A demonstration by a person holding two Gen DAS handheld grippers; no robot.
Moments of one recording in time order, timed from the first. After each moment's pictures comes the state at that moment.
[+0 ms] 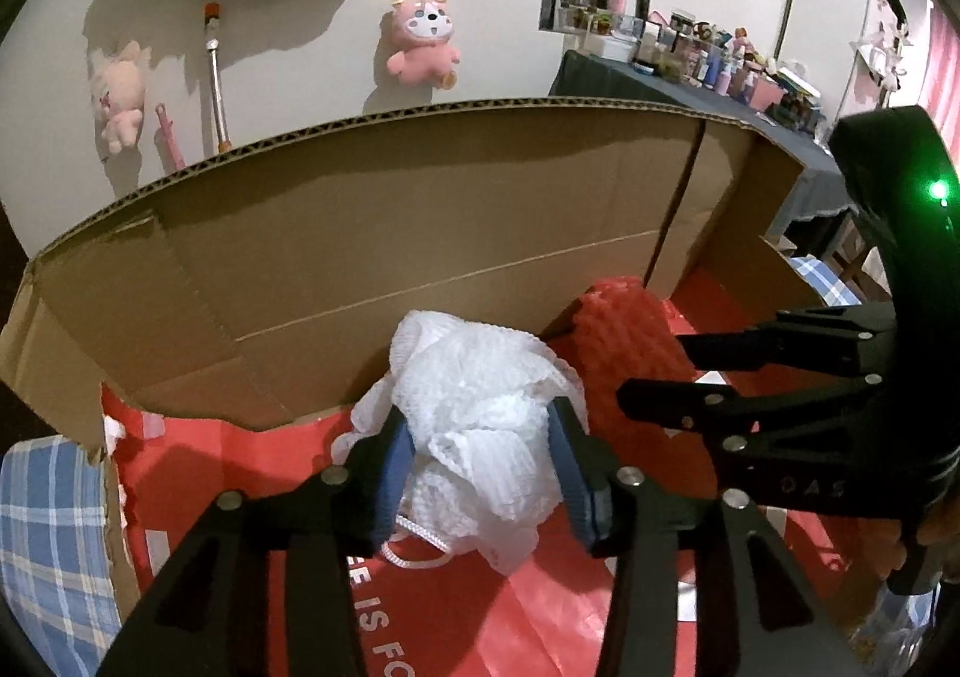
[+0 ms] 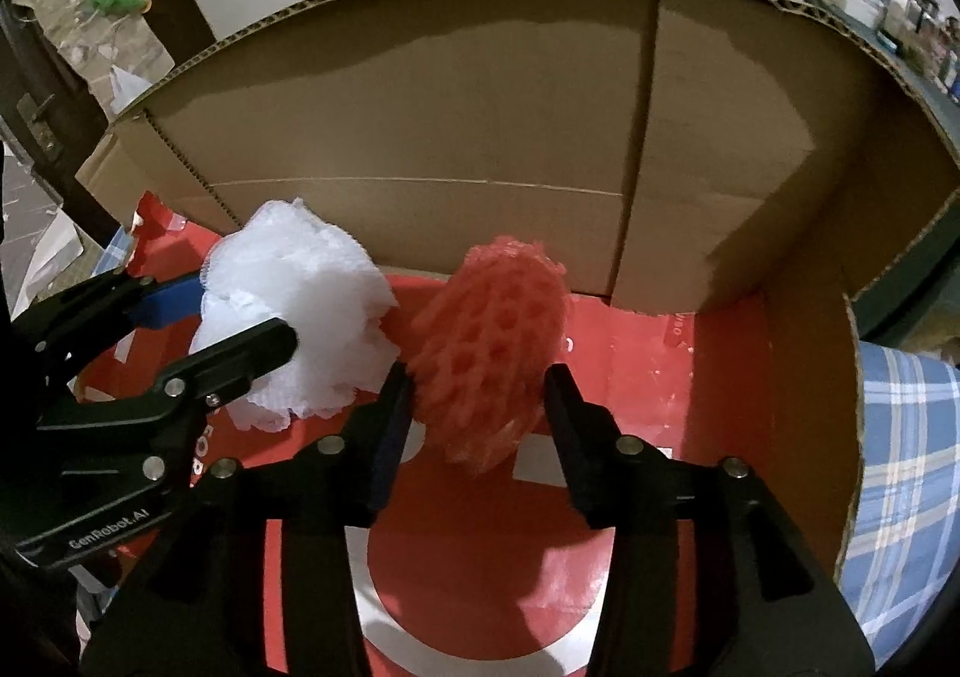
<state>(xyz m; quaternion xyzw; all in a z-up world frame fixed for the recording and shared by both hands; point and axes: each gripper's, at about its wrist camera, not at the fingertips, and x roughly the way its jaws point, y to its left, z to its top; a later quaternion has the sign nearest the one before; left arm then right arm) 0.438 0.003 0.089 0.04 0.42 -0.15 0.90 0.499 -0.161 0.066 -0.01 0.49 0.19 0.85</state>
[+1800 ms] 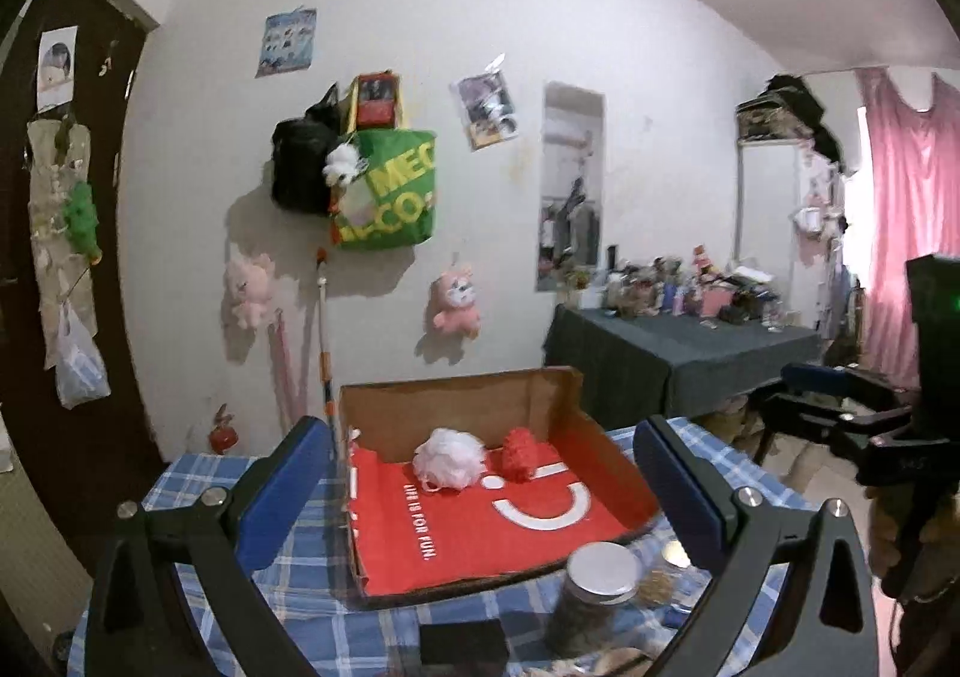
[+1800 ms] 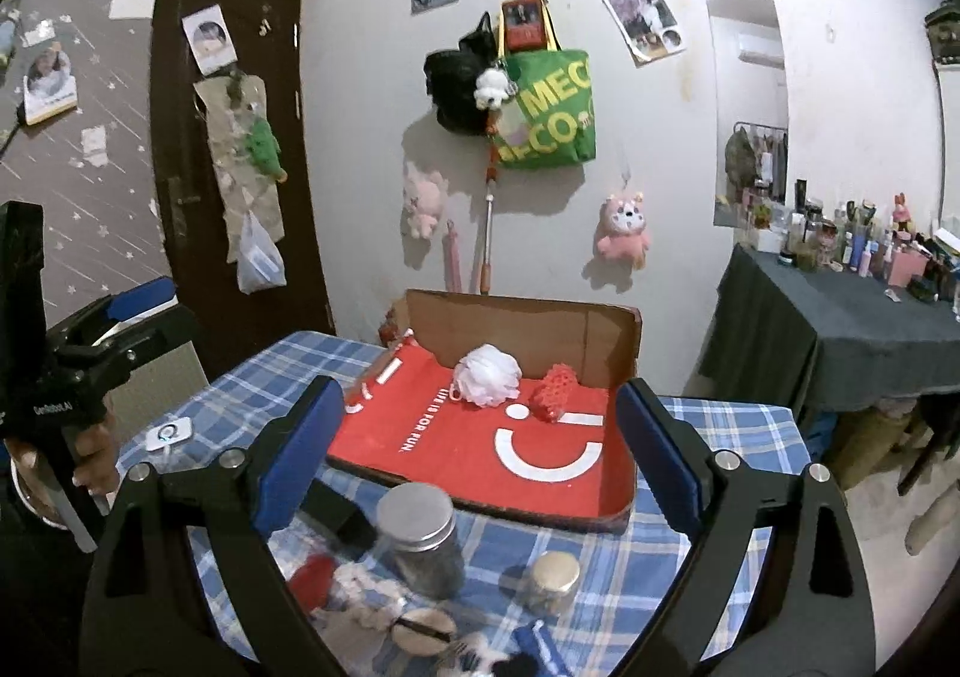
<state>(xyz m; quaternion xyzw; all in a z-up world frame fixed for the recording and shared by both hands) 0.061 0.048 0.271 0.00 0.12 -0.12 0.99 0.112 -0.205 0.244 0.00 0.17 0.21 0.96</state>
